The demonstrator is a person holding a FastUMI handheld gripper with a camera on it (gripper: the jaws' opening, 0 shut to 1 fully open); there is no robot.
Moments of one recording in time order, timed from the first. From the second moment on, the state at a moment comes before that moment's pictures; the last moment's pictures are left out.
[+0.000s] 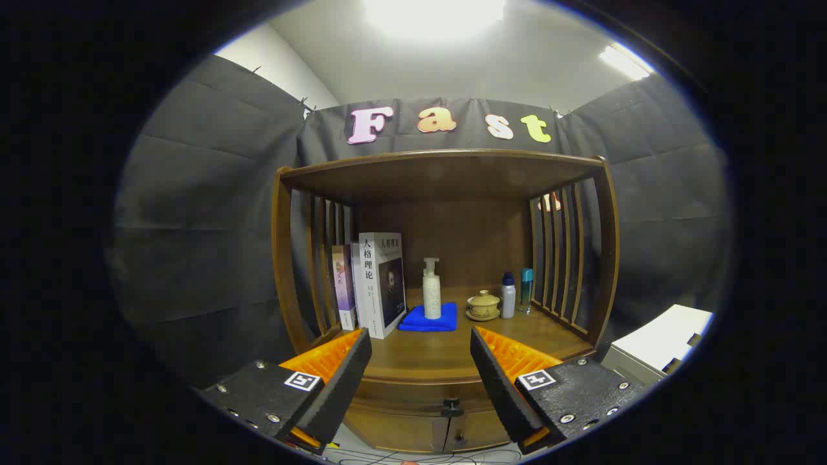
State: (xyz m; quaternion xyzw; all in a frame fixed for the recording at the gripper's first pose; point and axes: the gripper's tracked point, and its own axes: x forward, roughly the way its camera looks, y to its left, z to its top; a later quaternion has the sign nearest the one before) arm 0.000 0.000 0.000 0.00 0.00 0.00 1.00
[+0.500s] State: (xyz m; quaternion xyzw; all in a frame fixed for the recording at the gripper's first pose) arm 0.010 -0.008 -0.025 0.06 0.04 0.00 1.00
